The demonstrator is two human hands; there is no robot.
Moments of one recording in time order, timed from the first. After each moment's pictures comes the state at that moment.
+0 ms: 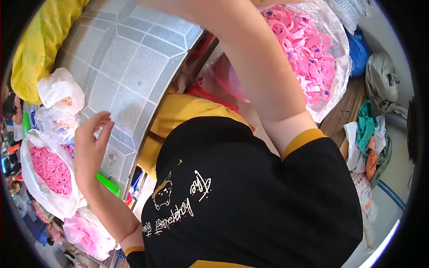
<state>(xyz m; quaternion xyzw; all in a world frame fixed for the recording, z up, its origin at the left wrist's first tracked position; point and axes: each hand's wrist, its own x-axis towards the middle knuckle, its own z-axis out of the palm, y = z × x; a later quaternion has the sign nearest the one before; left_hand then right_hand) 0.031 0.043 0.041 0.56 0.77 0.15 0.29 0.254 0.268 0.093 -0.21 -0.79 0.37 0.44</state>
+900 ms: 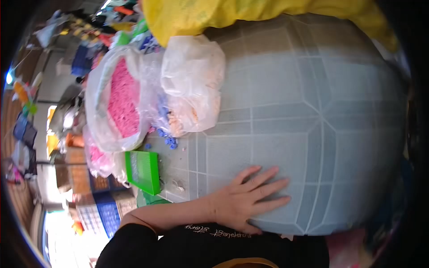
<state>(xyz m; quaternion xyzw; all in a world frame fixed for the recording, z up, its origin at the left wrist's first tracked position) 0.059 0.124 -0.047 0.63 0.71 0.16 0.27 0.298 0.332 -0.534 -0.60 -0.70 0.32 -0.21</state>
